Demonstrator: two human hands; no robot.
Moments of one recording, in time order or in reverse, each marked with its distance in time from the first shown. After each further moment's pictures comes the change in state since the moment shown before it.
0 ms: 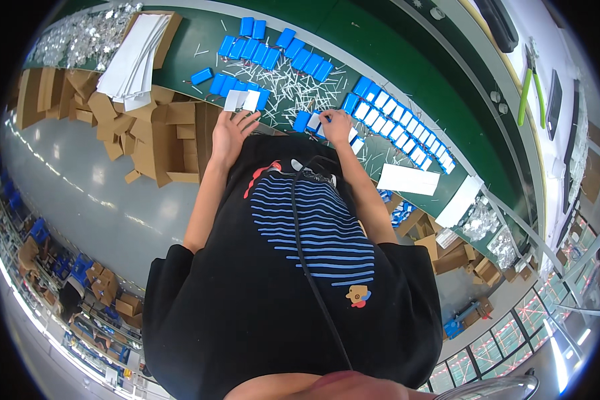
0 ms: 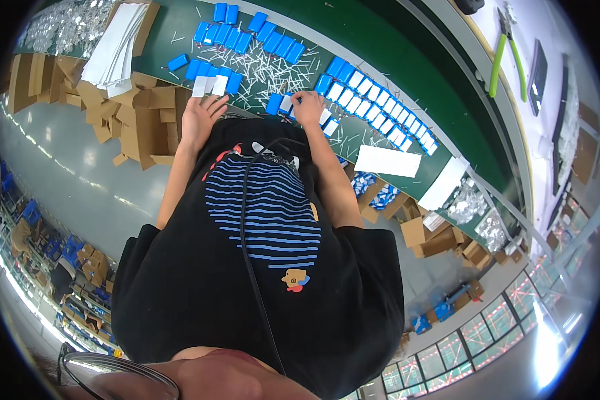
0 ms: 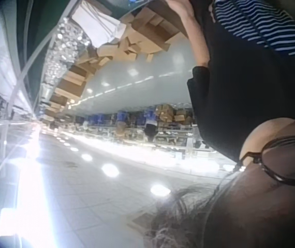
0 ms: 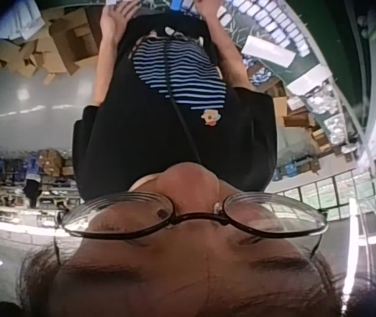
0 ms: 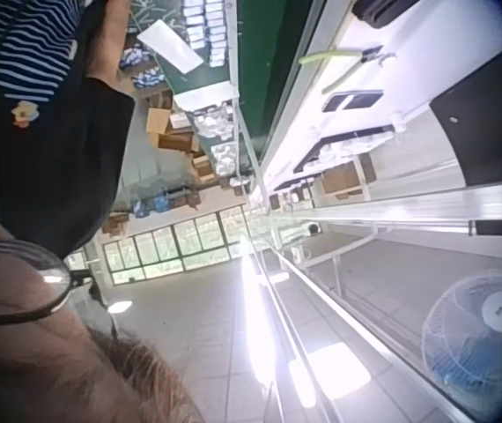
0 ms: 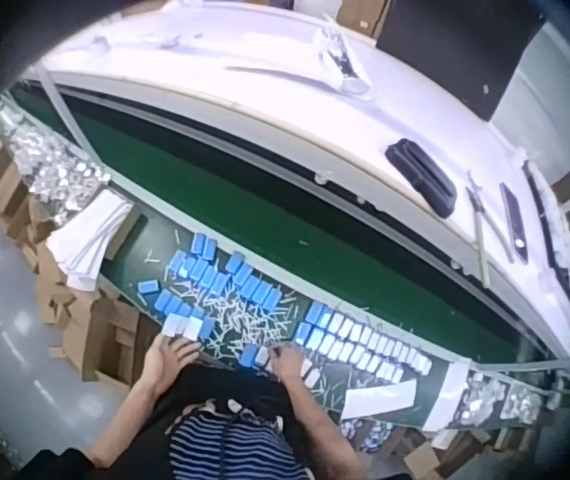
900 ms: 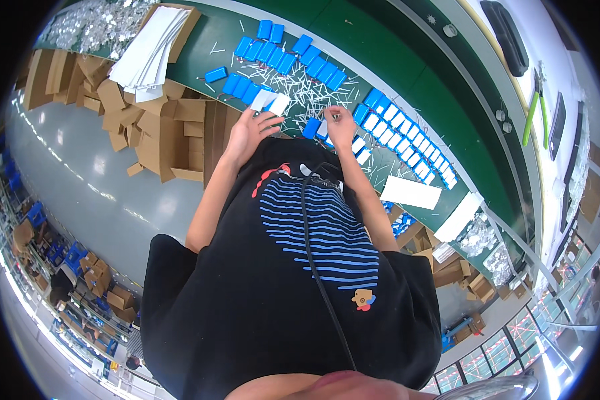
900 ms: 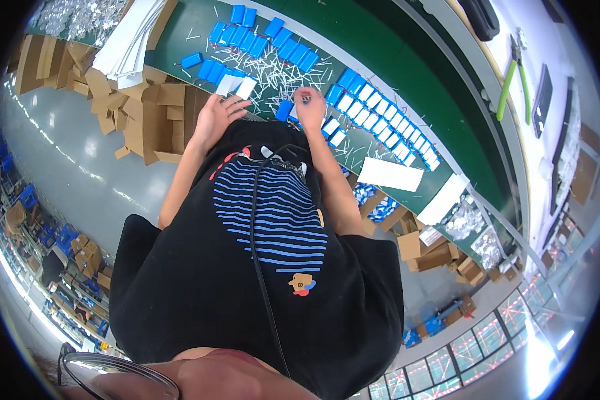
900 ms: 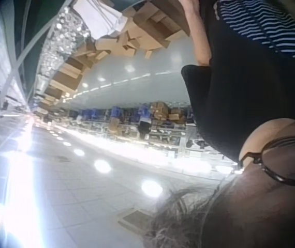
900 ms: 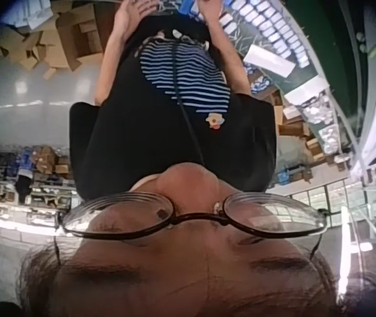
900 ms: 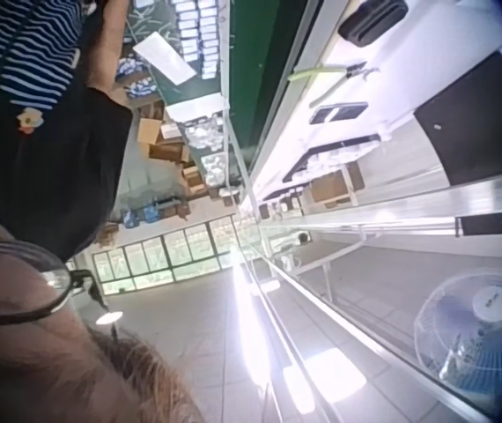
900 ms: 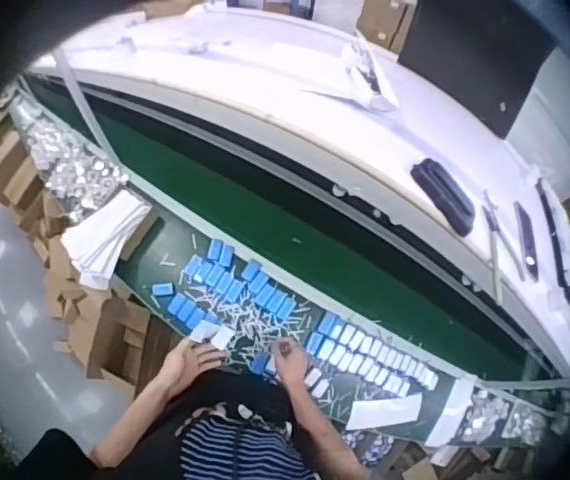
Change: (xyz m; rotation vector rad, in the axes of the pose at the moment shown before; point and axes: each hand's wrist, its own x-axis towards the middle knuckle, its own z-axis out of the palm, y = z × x) left_hand 0.001 0.001 0.017 0.055 -0.106 -0.106; right_hand 0.008 -0.065 -0.036 0.548 -0.036 0.086
